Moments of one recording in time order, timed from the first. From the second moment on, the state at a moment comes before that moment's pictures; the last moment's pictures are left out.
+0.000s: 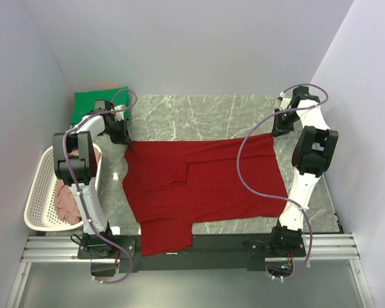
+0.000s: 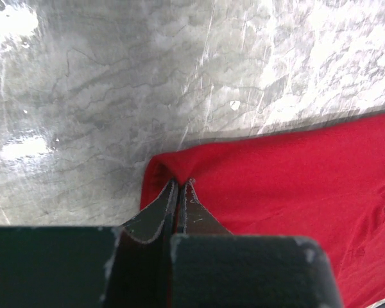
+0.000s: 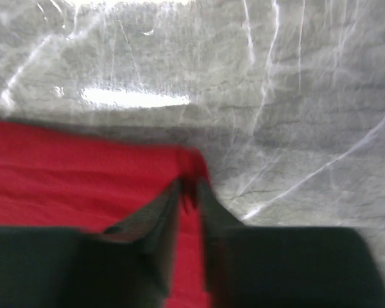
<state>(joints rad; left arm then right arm) 0.08 2.05 1.48 -0.56 0.39 -0.09 -0.23 2.26 1.96 -0.98 -0.30 -0.15</state>
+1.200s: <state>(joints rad) 0.09 1.89 1.30 -0.60 0.40 -0.04 -0.23 2.20 1.78 -1.05 -0.24 -0.11</state>
